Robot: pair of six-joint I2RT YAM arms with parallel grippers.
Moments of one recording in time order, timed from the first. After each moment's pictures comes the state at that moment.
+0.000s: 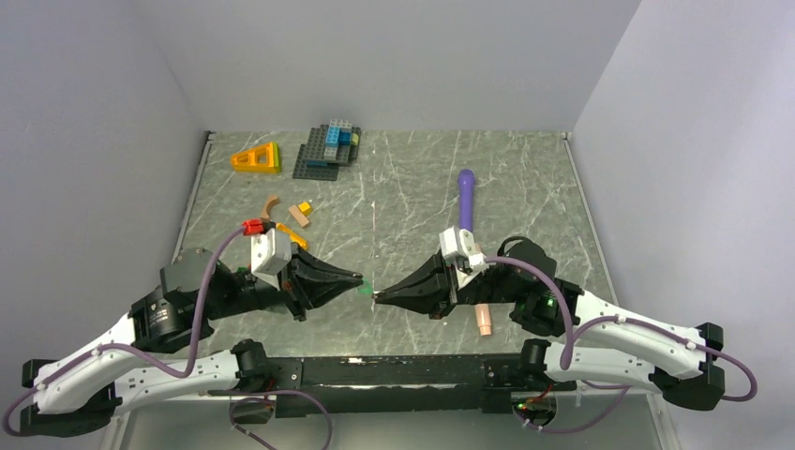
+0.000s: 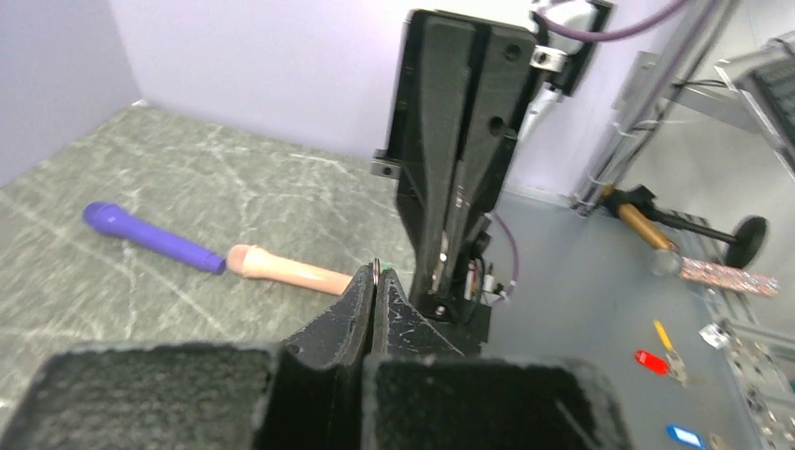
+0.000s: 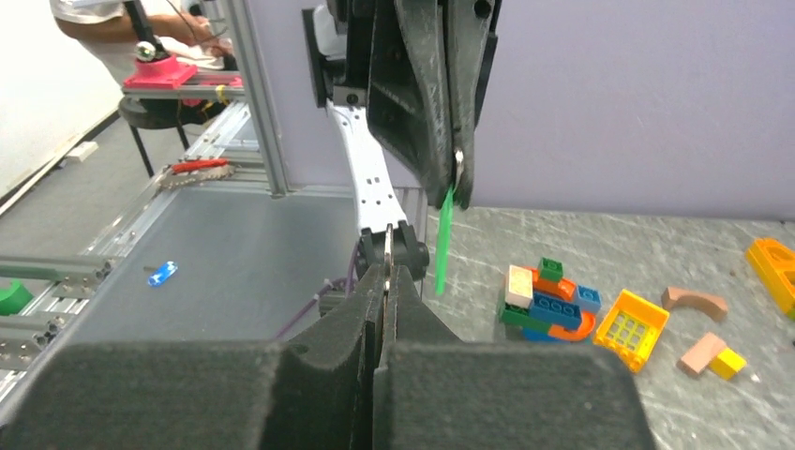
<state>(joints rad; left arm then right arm) -1.17 0.62 1.04 -0.31 0.19 -0.16 1.19 0.84 0.89 0.18 -0.48 0.09</state>
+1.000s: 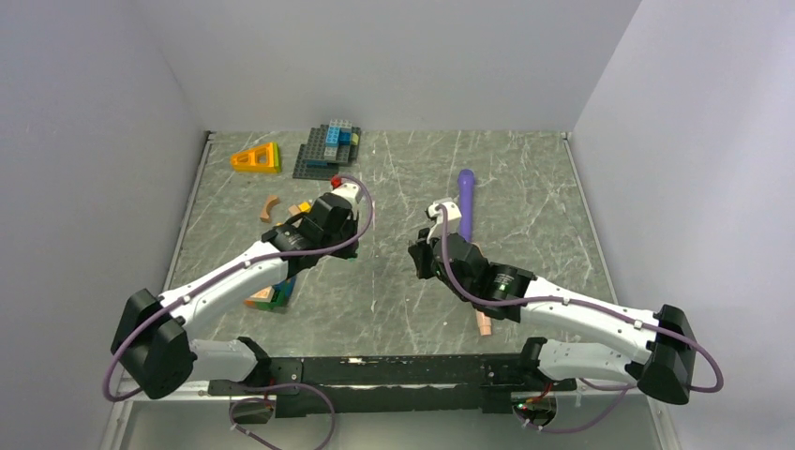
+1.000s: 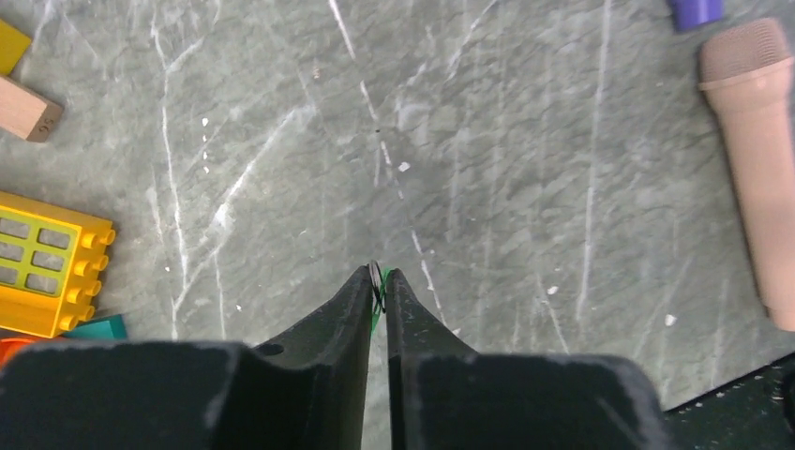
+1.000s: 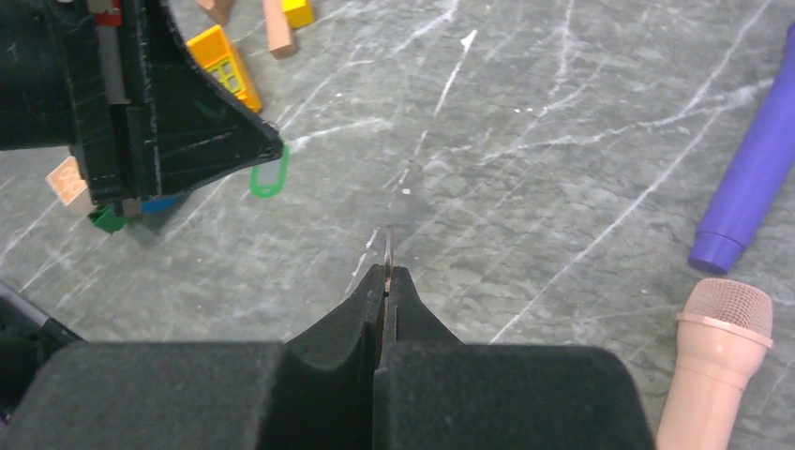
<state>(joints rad) -0.72 1.25 0.94 -0.42 -0.16 -0.39 1.08 1.06 0.79 -0.15 0.48 0.44</state>
